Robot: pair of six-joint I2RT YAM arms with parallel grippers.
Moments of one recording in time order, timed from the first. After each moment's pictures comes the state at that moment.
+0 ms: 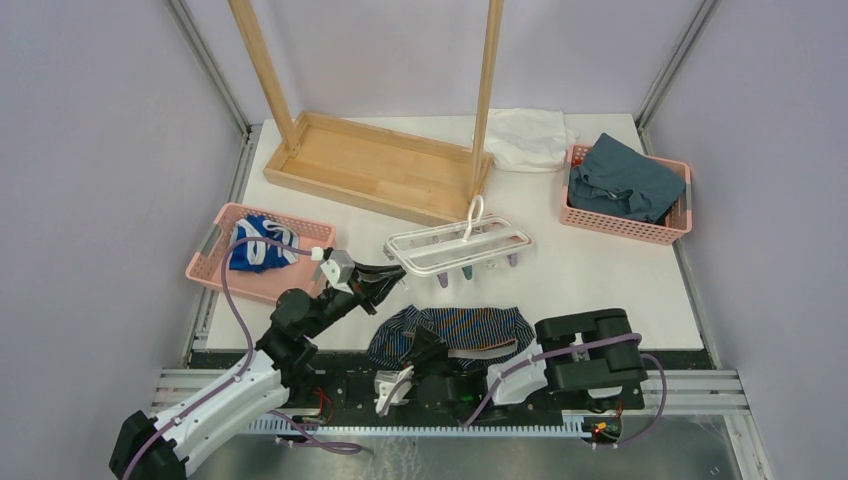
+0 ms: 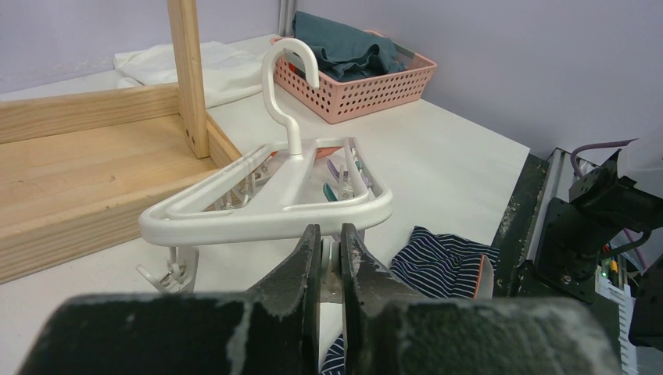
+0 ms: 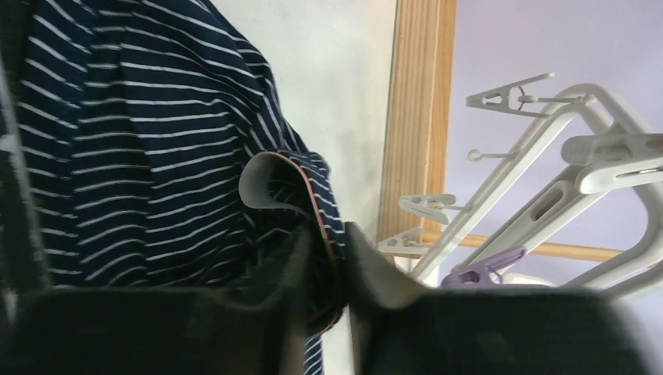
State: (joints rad) left arm -0.69 0.52 0.14 0.56 0.24 -0.20; right arm 1.69 1.82 0.59 0.75 0.92 -0.90
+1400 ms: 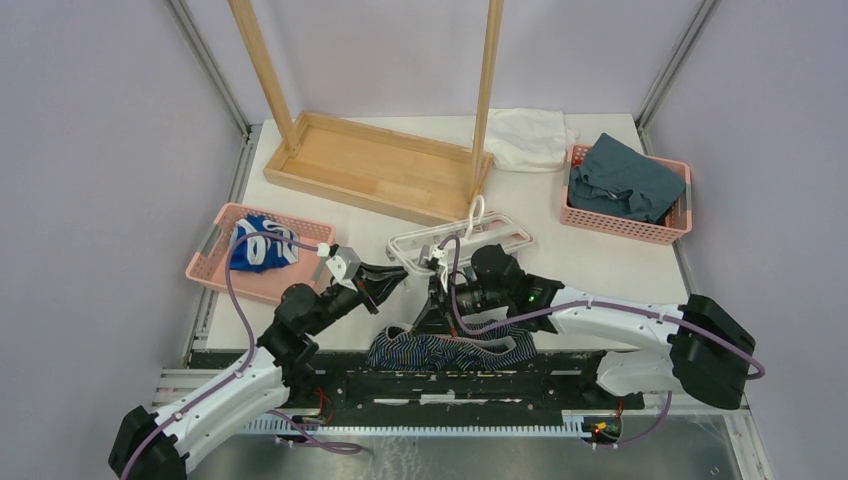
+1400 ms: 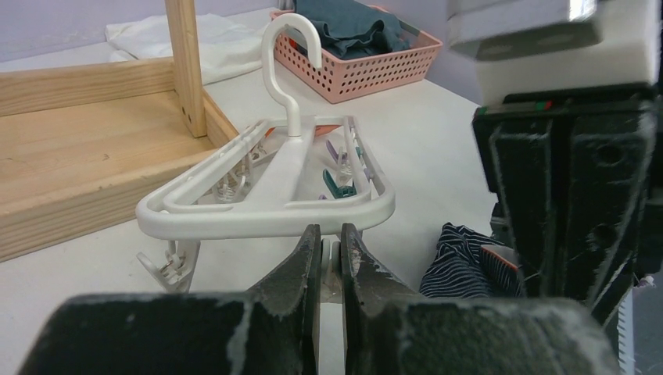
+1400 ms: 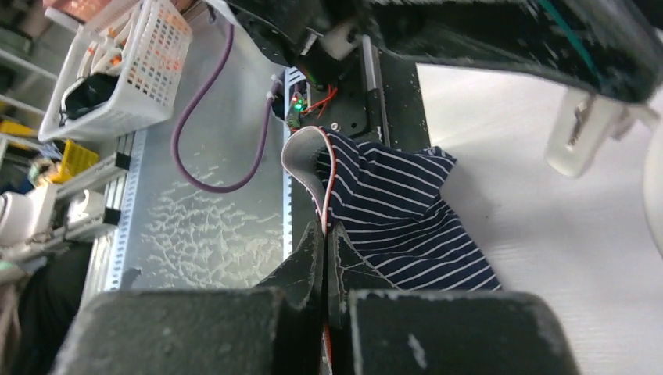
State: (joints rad) left arm -0.69 0.56 0.16 0.52 0.24 -0.20; right arm 1.02 1.26 0.69 0.21 -0.66 0.32
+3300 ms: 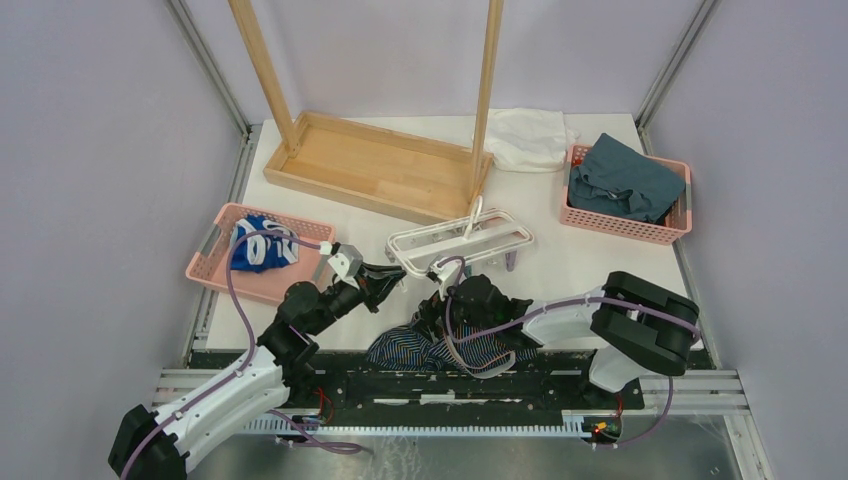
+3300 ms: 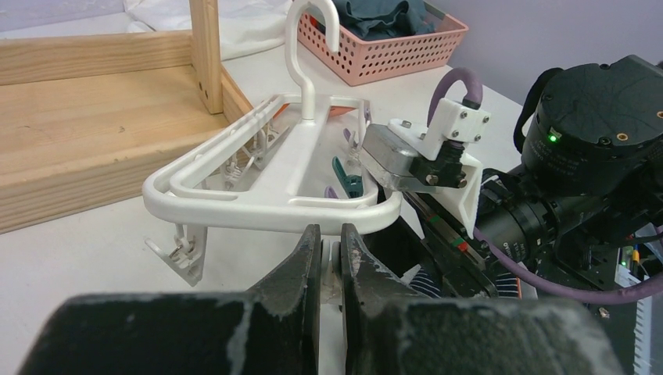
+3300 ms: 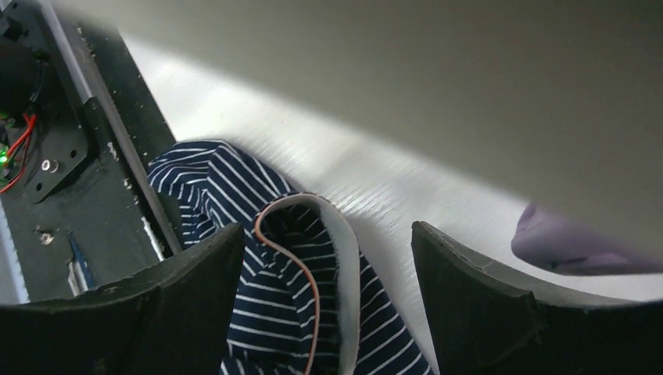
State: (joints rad) left arm -0.69 0.57 0.17 0.46 0.19 -0.20; right arm 1.09 1.54 0.47 0.59 -0.06 0.33
